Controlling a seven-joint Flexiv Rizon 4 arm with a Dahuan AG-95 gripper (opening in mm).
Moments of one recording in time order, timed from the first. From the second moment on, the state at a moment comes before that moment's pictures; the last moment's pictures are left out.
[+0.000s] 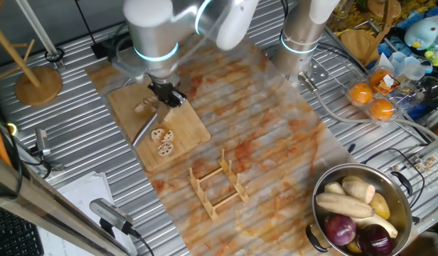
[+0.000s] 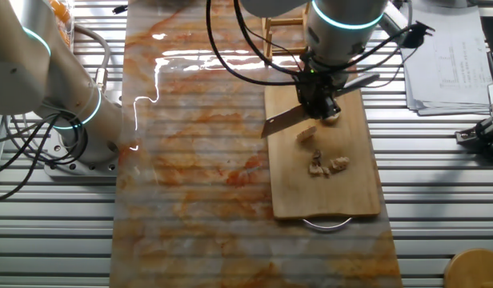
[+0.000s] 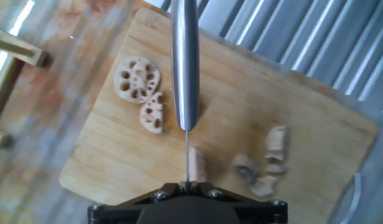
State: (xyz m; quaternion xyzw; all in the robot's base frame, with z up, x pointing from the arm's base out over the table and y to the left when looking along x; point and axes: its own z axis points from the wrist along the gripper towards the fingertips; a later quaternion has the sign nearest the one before) arm 0.490 -0.006 0.112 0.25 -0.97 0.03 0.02
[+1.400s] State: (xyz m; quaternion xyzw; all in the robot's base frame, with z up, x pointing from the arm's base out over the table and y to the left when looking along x) arm 0.472 -0.044 0.079 0.33 -0.94 0.06 0.01
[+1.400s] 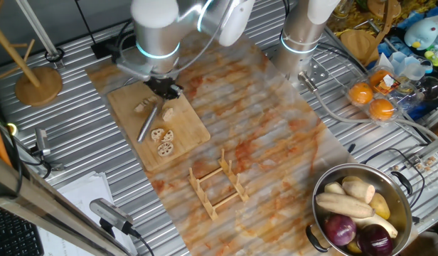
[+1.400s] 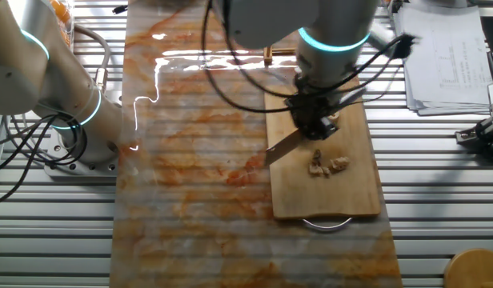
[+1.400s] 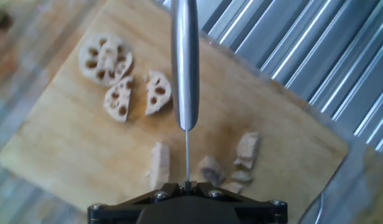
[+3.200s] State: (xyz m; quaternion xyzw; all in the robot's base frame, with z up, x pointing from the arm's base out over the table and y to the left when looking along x) arm 0.435 -0.007 0.089 0.27 -0.96 -0.06 0.05
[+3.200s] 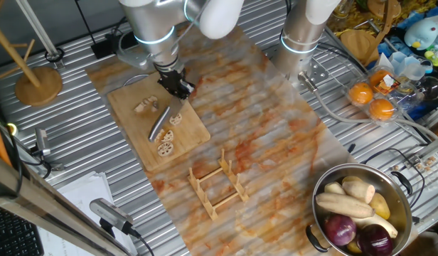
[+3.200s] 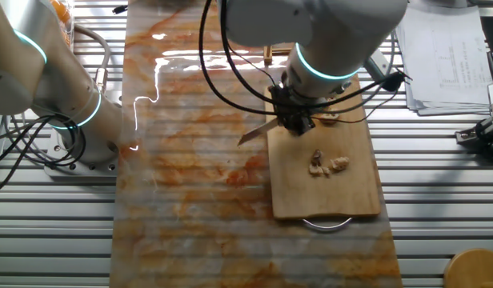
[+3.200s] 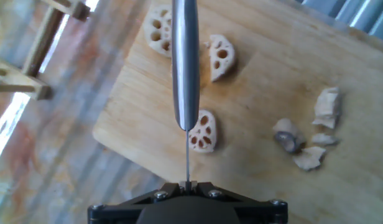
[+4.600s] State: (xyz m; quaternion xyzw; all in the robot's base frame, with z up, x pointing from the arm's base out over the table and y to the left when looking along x) arm 0.450 -0.011 0.119 0.36 -0.93 -0.02 -0.04
